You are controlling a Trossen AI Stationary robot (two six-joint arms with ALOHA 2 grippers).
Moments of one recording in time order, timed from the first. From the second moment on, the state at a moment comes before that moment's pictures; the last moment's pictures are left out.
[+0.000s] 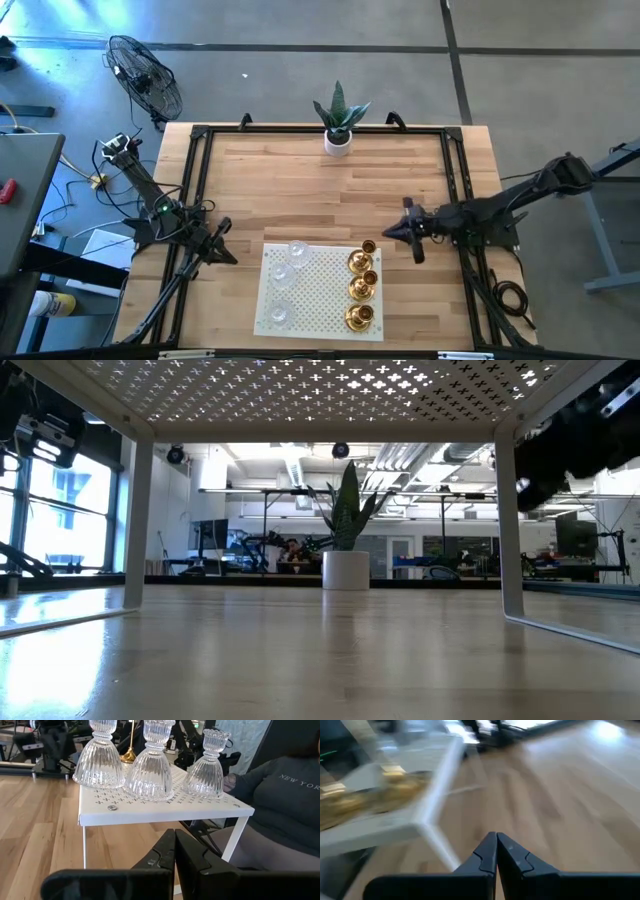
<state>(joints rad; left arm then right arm) -0.86 0.28 0.01 0.23 -0.41 -0.21 0.30 0.83 0.13 0.43 0.20 0.40</state>
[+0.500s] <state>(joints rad) -0.86 0.28 0.01 0.23 -0.41 -0.22 0.11 0.88 0.01 0.74 -0.16 0.21</state>
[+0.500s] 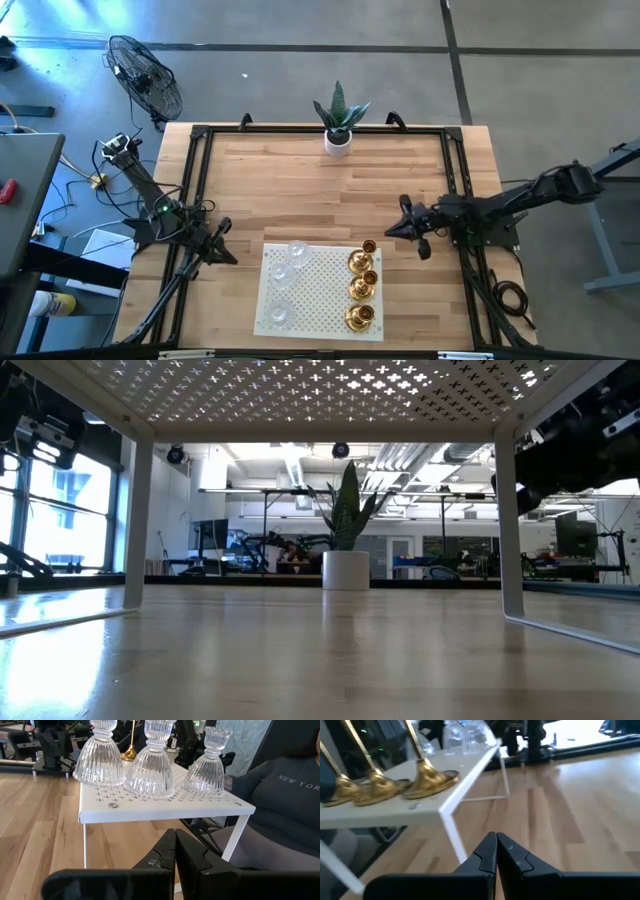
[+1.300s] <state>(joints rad) -0.86 0.29 0.01 0.23 -0.46 -0.19 0.11 0.55 0.01 0.57 -0.12 0.04</state>
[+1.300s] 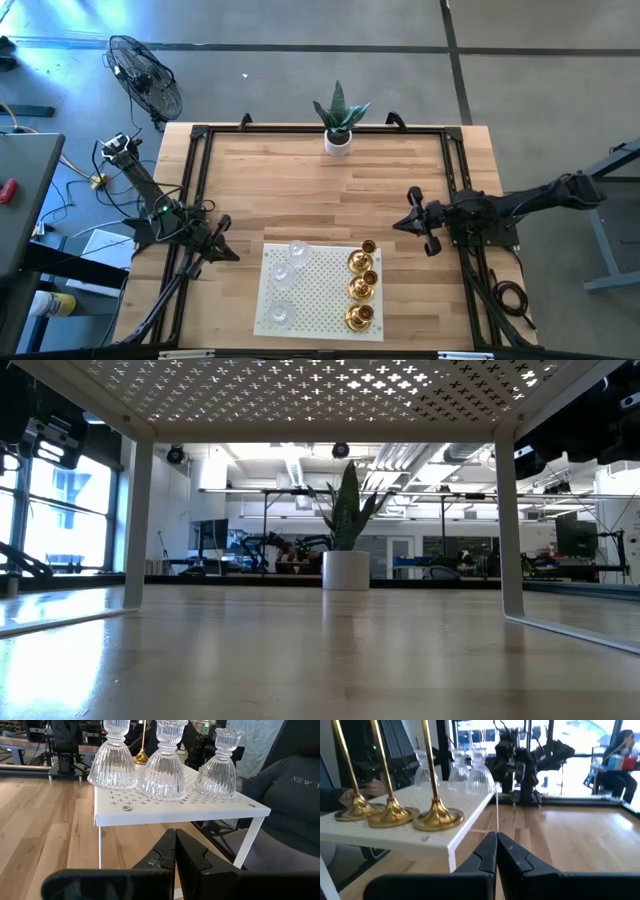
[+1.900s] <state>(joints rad) -0.86 0.29 0.01 0.23 -0.46 -0.19 0.11 0.21 0.01 0.28 -0.12 -0.01</state>
